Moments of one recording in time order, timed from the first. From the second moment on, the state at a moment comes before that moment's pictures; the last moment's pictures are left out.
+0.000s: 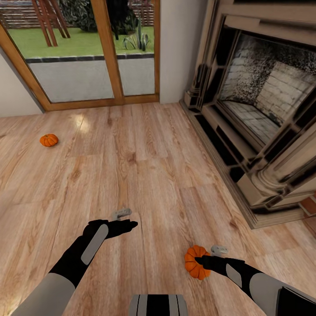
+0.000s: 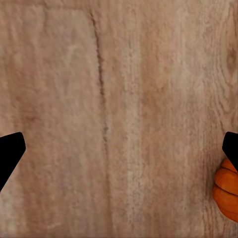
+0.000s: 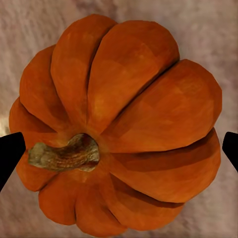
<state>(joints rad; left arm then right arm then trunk) -0.61 0.06 -0.26 -1.05 0.68 0.74 0.19 -0.77 -0.11 1.11 -0.06 -1.25 0.10 0.32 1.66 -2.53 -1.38</state>
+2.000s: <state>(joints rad) -0.61 0.06 -0.26 -1.04 0.68 0.74 0.19 -0.77 -0.11 1.07 -0.06 -1.26 0.10 0.35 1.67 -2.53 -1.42</state>
